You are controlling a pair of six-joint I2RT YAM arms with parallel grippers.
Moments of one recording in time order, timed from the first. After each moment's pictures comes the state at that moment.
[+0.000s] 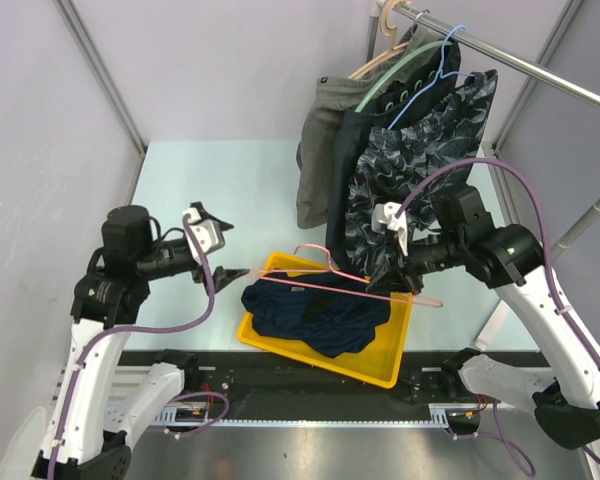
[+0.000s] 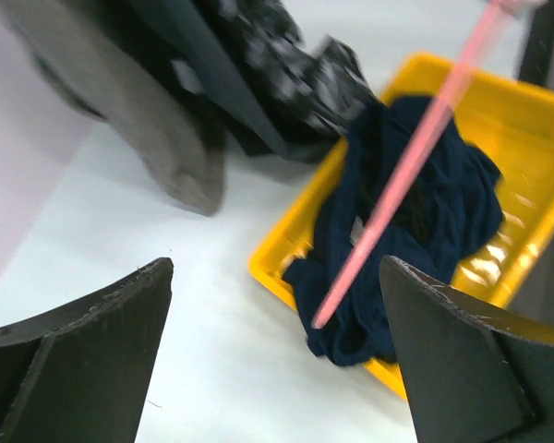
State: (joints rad) left arm -0.20 0.78 1.14 -0.76 0.83 0.58; right arm 0.51 1.03 1.37 -1.12 -0.90 -0.42
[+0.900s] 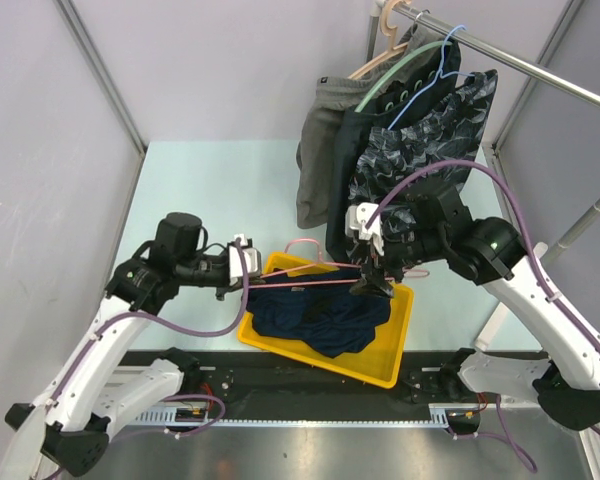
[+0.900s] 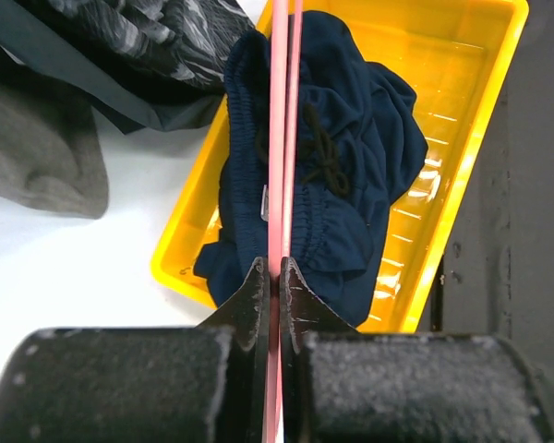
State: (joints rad) left arm -0.46 0.85 1.01 -0.86 0.77 0.76; right arm 0.72 1.12 1.46 -1.04 -0.64 -0.52
